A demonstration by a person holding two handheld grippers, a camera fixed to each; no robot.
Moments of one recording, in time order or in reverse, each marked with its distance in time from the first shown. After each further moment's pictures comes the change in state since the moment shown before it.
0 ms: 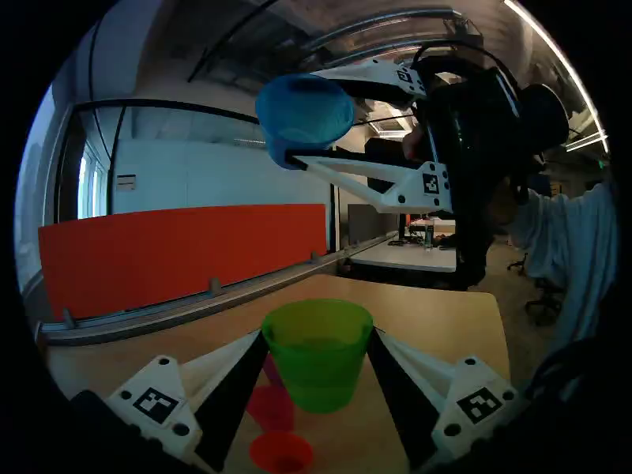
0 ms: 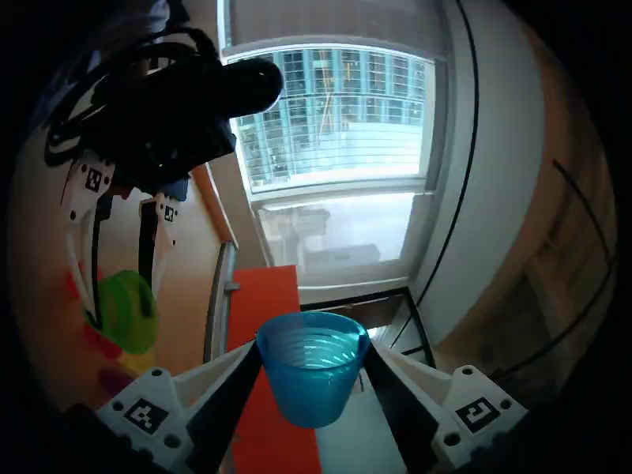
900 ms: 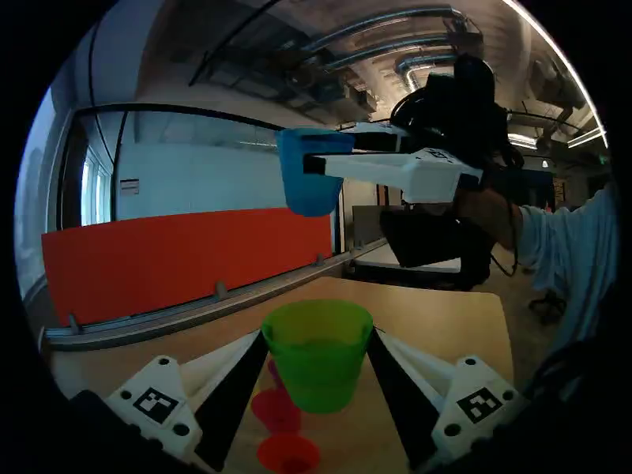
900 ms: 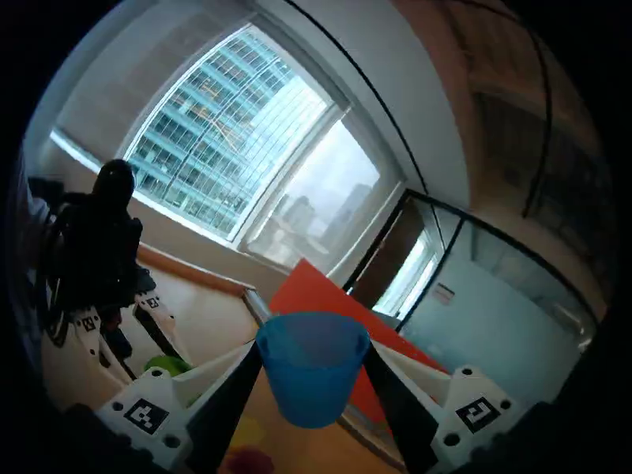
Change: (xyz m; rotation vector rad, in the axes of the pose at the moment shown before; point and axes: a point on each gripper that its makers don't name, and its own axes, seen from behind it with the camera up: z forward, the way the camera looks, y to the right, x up) left arm 0.008 -0.005 -0.004 0.023 0.004 0.014; right arm -0.004 -0.033 -0.027 0.039 -0.046 0.849
